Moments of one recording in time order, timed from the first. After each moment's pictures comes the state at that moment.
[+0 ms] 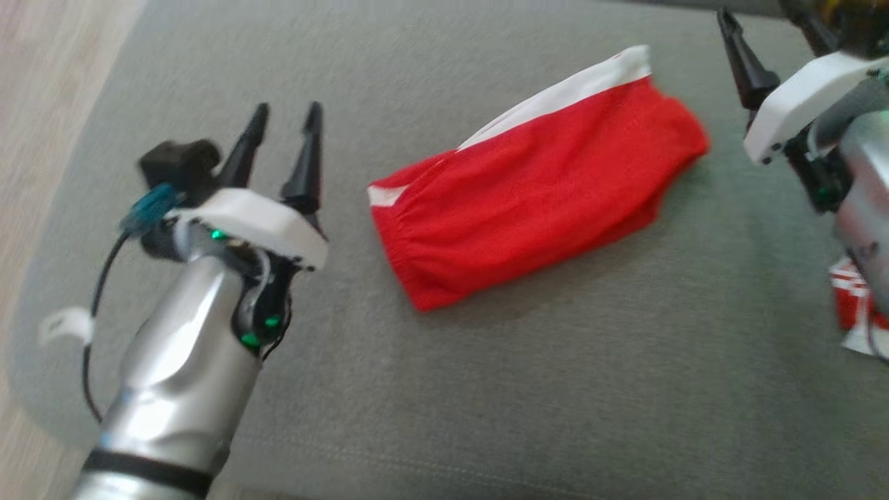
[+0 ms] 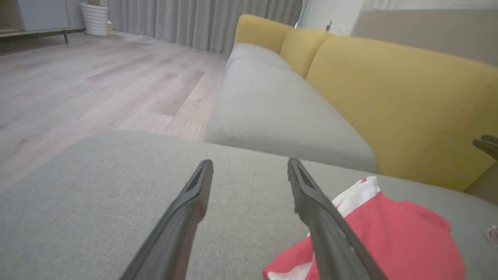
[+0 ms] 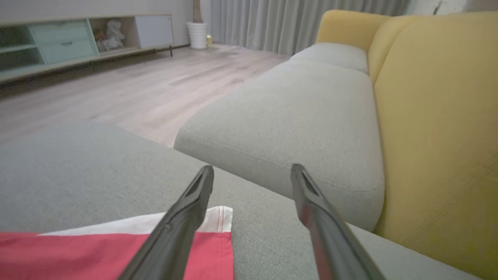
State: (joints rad) left arm -0.61 0.17 -0.49 0.53 -0.62 0.04 -0.25; right arm -1.10 -0.44 0.99 1.05 0.83 0.13 -0.23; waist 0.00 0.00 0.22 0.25
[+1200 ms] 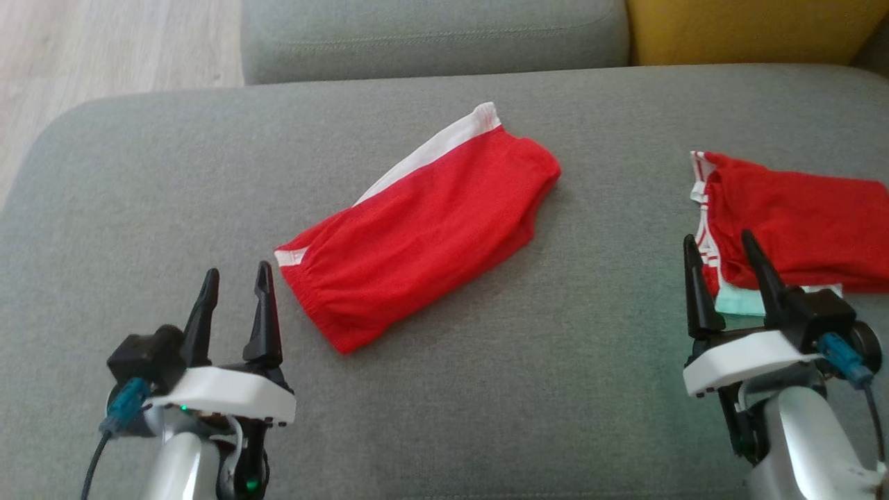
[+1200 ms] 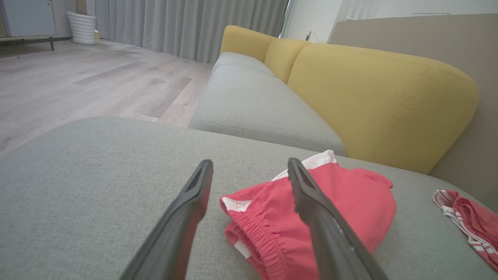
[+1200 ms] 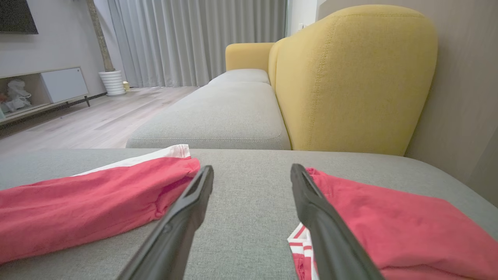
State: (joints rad) left arm -0.09 0.05 -0.11 0.24 -0.30 -0.01 -0.25; right arm -0.18 -0.07 -0.01 0.35 0.05 0.13 -0.20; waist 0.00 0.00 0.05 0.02
